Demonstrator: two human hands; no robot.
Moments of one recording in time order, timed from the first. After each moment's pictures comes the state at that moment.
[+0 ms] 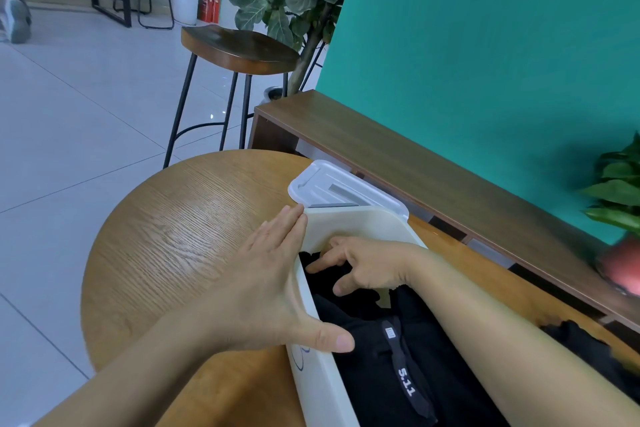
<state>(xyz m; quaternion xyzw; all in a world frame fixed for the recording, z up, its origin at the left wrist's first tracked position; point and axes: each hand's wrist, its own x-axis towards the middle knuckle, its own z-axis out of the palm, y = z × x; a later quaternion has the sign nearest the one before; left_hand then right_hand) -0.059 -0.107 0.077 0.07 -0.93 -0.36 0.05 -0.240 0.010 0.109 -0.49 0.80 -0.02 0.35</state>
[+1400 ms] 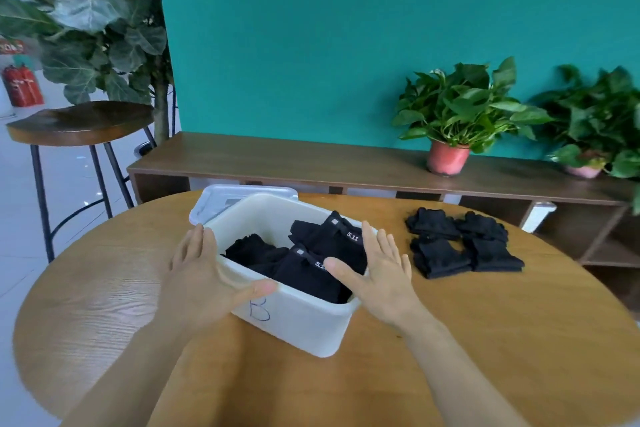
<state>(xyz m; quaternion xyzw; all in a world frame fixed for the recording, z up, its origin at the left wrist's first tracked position) -0.050 -0.064 0.081 0.11 -0.97 -0.21 0.11 -0.072 0.194 0.110 -0.08 0.95 -0.31 0.00</state>
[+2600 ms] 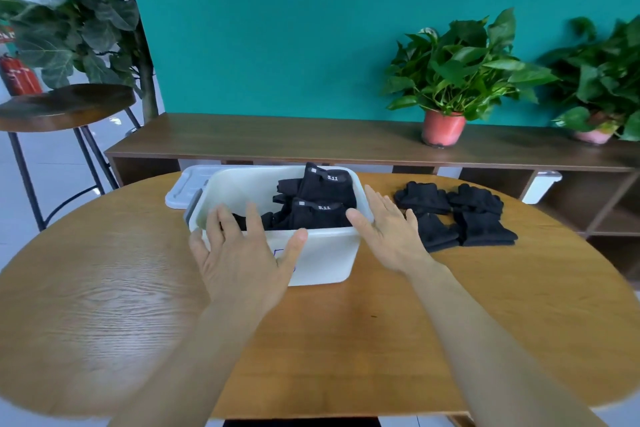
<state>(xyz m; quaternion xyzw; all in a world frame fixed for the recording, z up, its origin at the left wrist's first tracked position) -0.065 0.064 0.086 0.16 -0.97 -0.08 0.16 -0.148 0.272 0.084 -0.13 0.96 -0.25 -0.05</state>
